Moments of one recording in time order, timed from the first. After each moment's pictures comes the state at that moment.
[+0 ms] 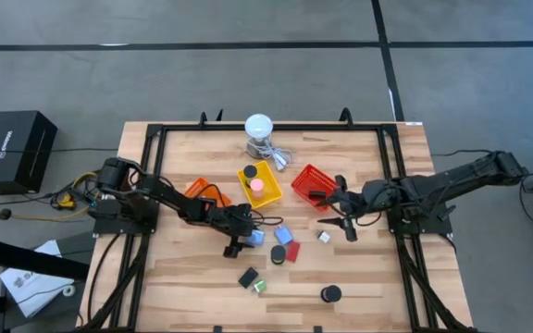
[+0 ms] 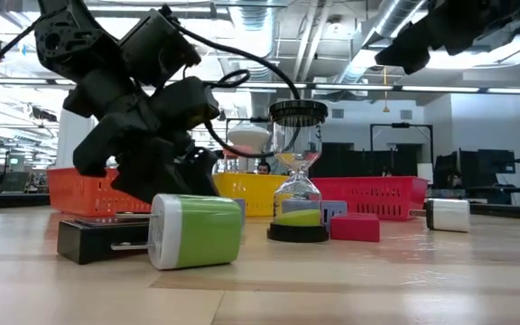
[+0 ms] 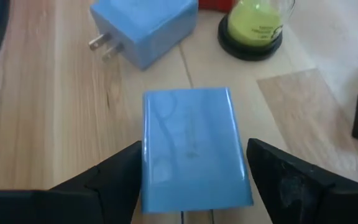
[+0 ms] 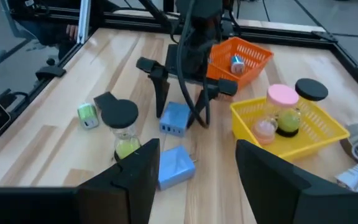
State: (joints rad) left arm -0.16 1.78 0.64 0.39 0.05 0.07; right arm 0.23 0.91 0.55 -0.07 0.13 0.00
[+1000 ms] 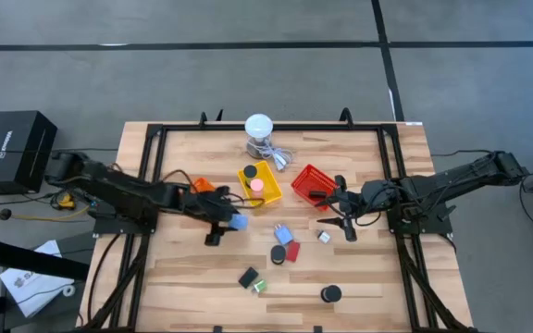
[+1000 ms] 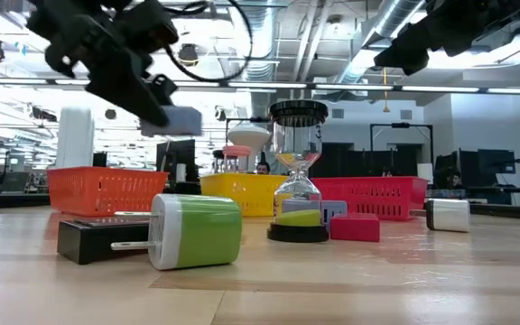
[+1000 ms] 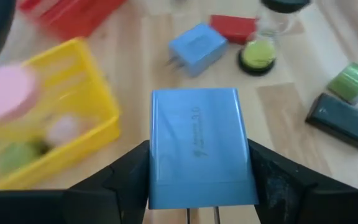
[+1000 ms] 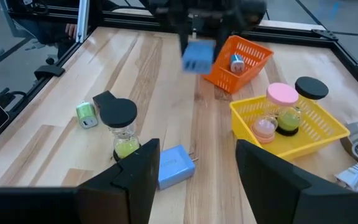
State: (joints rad) left arm -0.16 1.25 0.64 -0.14 -0.10 0.02; right arm 0.23 0.91 0.55 -0.07 0.13 0.00
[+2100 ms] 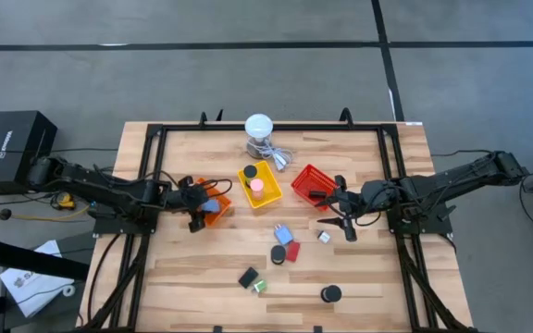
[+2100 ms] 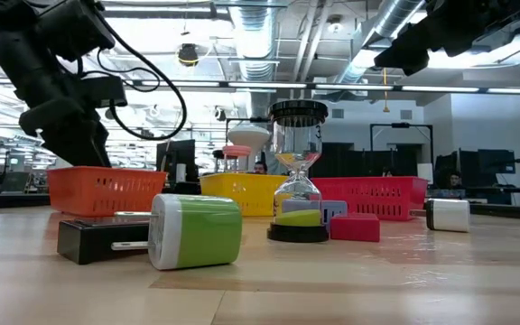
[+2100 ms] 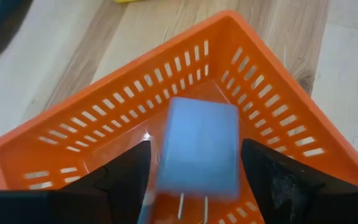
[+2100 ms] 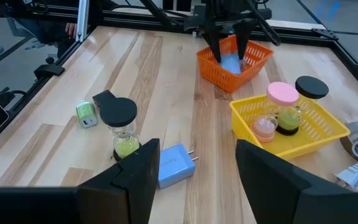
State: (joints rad) left arm -0.07 0.99 0.37 -0.35 -0.30 -0.29; right arm 0.23 0.91 0.55 -0.07 0.13 0.00
